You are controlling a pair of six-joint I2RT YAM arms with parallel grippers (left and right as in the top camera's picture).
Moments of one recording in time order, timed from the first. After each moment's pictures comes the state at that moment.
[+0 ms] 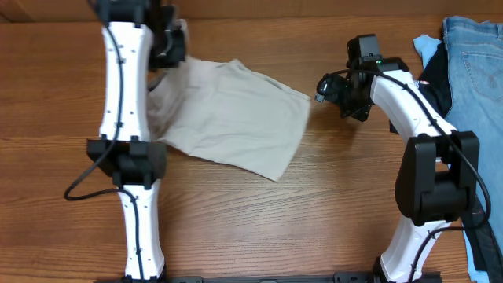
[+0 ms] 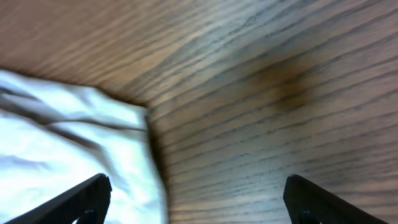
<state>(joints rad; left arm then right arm) -0.11 2.44 2.82 -1.69 0.08 -0.12 0.11 2.05 1.56 -0.83 -0.15 0.51</state>
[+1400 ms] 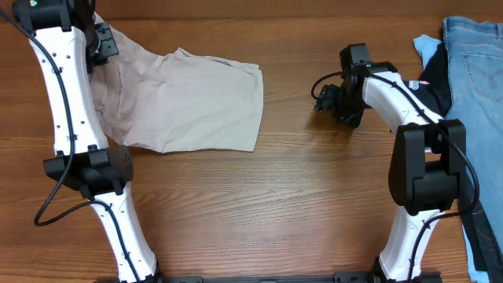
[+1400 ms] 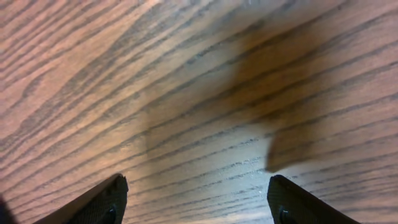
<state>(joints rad) 0.16 2.37 2.82 -1.69 -0.13 -0.21 0.12 2.12 1.56 -0.83 -0.14 0.55</state>
